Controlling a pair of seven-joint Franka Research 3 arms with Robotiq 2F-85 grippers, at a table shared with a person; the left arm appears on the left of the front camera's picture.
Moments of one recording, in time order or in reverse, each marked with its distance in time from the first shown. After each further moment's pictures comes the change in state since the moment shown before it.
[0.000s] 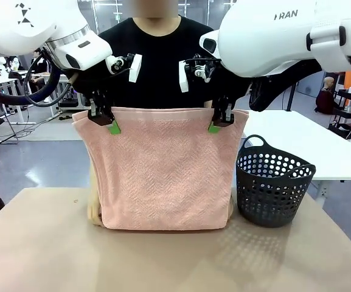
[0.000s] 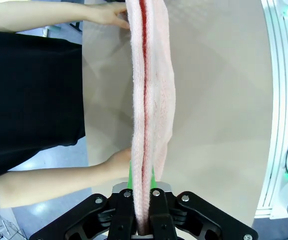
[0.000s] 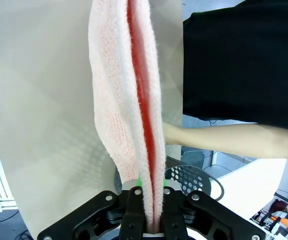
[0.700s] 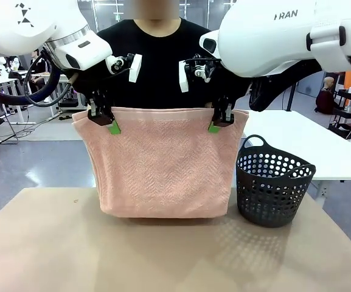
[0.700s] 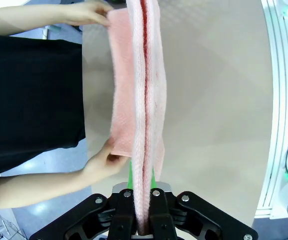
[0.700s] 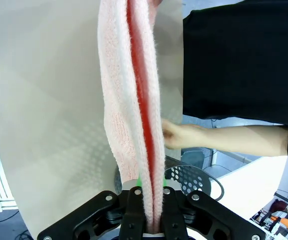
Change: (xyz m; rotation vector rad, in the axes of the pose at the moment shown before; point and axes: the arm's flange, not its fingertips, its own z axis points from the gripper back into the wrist) left arm 0.000 0.000 0.000 0.000 0.000 0.000; right arm 0.000 0.000 0.000 0.000 0.000 0.000
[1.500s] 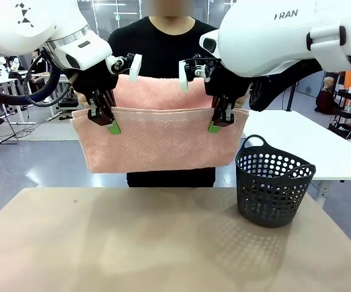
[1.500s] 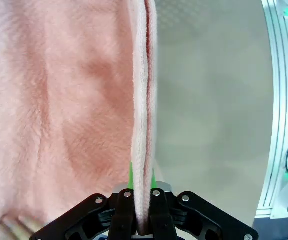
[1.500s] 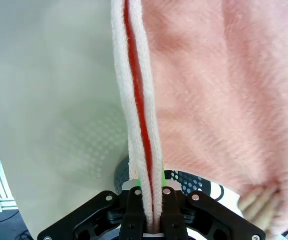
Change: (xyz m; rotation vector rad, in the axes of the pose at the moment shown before) left arm 0.000 0.000 0.000 0.000 0.000 0.000; right arm 0.000 0.000 0.000 -0.001 0.000 0.000
